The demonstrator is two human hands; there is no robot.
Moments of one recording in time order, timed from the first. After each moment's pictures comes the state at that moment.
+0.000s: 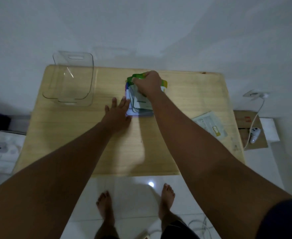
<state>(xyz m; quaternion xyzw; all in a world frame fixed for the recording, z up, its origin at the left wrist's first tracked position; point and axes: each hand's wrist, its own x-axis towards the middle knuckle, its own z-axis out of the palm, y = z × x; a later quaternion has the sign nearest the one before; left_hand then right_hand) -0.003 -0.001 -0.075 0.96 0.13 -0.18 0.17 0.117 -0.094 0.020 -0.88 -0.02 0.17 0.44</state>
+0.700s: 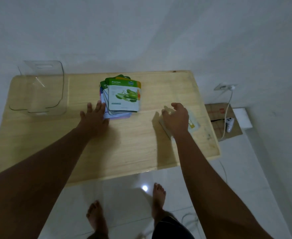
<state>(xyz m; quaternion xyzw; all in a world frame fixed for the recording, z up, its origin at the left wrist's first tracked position) -0.004 -0.006 -0.070 0.96 0.13 -0.18 0.14 0.071 -0.291 -0.016 -0.93 0.10 0.05 0.36</state>
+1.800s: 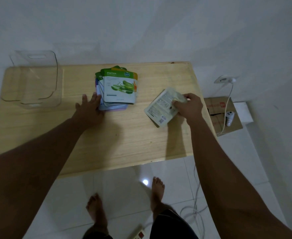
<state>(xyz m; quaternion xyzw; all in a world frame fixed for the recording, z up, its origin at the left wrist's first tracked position) -0.002 -0.003 -0.070 0.96 0.13 -0.17 0.15 0.104 -0.344 -0.014 -0.89 0.14 0.08 0.43</state>
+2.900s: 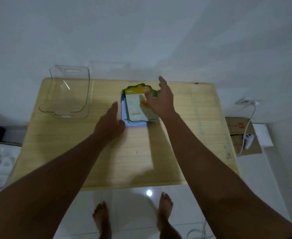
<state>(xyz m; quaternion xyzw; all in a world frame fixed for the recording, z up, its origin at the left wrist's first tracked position) -0.005 -0.007 -0.046 0.92 0.23 -0.04 0.32 0.131 -0.154 0.001 -0.89 -0.09 0.09 0.43</state>
